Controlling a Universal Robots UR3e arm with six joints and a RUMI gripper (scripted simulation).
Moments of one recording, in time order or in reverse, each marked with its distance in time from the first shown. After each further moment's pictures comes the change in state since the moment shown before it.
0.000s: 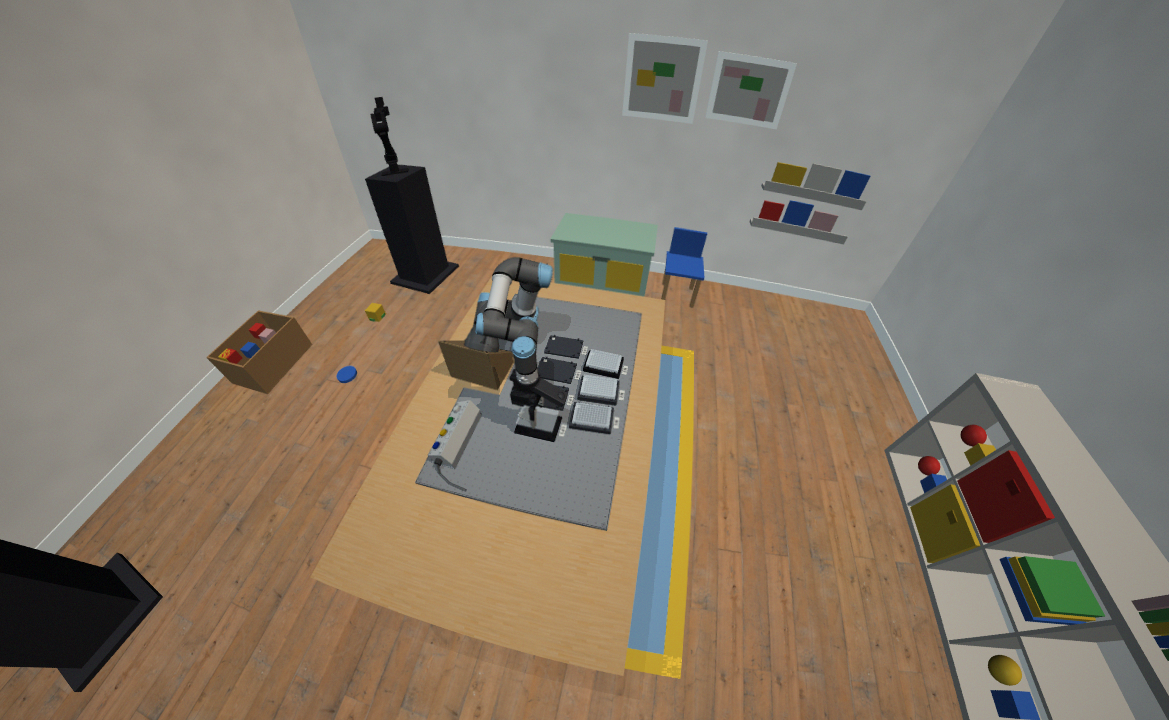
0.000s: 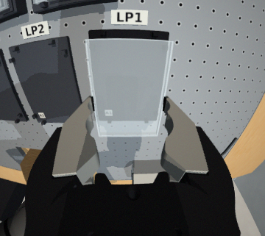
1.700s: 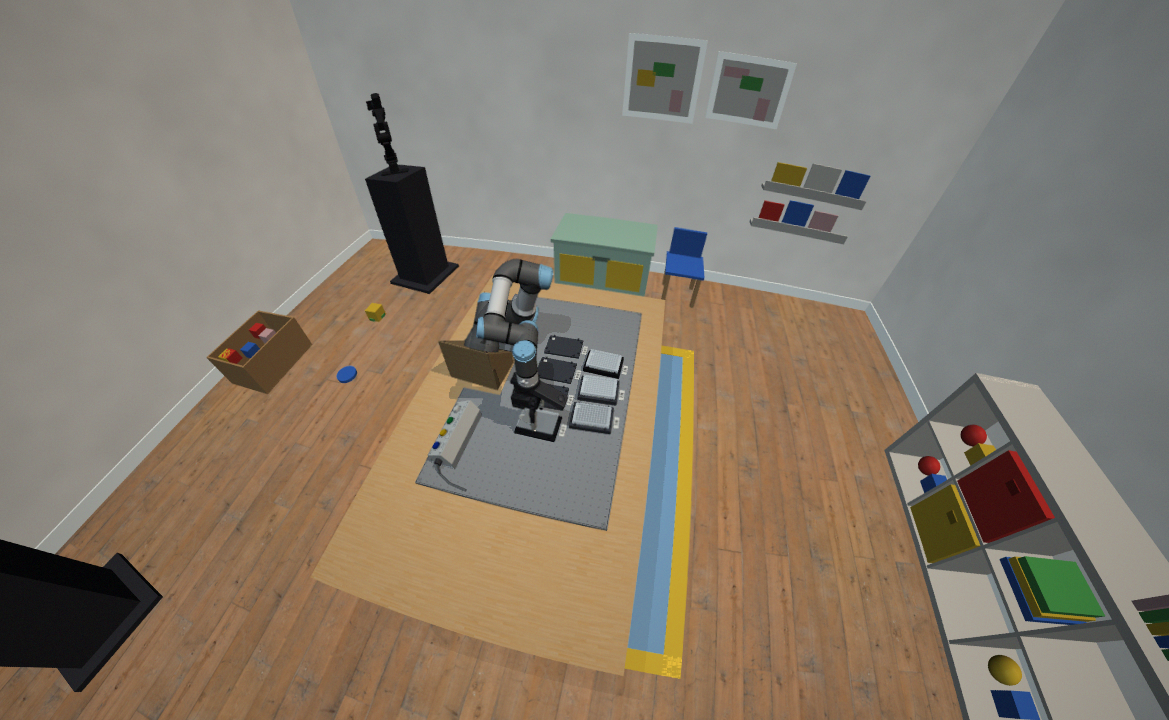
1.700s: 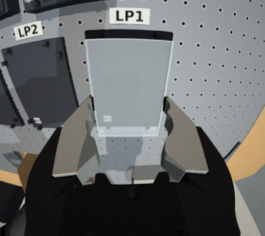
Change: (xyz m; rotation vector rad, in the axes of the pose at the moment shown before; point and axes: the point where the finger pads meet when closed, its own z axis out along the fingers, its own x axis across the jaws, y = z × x) arm 0.000 0.000 0.015 0.000 0.000 0.000
